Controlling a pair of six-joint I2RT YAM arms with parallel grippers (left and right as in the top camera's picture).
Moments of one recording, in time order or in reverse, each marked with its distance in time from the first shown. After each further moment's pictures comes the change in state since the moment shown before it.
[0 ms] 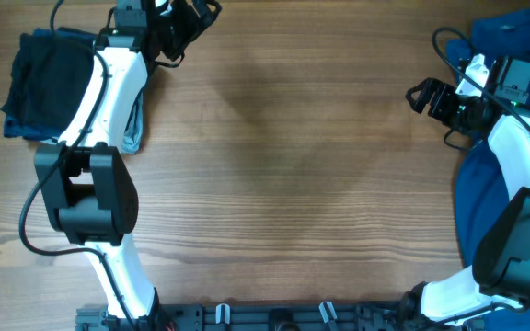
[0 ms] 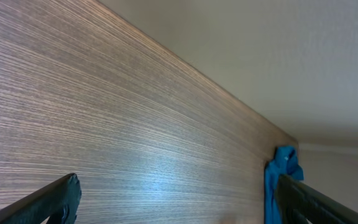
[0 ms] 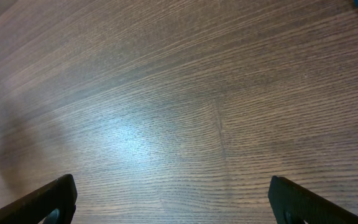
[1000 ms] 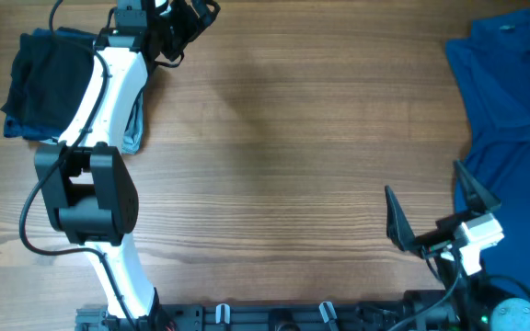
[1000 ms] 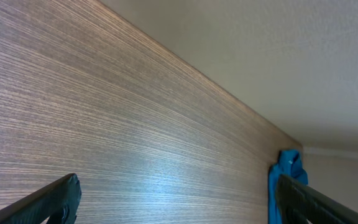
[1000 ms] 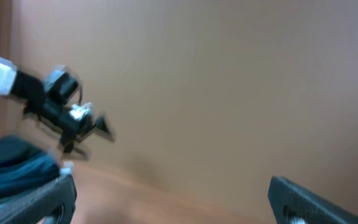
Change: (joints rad) left arm 0.000 0.000 0.000 -0.003 -0.017 0.000; right arm 0.316 -1.714 -0.824 0.456 0.079 -0.179
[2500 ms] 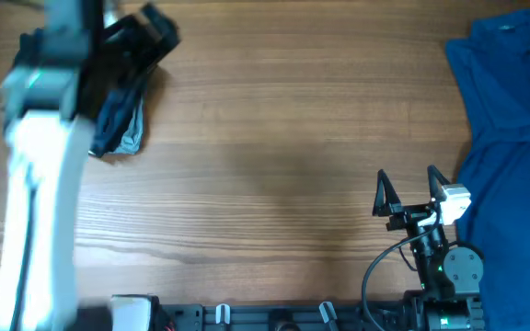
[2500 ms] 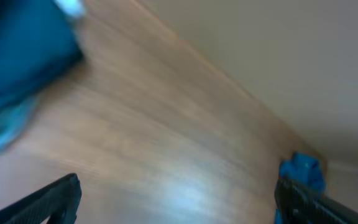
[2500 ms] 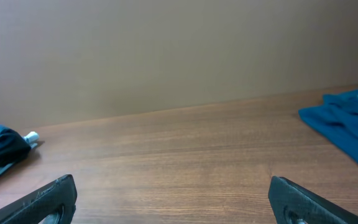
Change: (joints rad) left arm 0.000 -0.561 -0.005 -0.605 -0.298 0.000; right arm 0.000 -0.013 -0.352 0.025 0.203 0.253
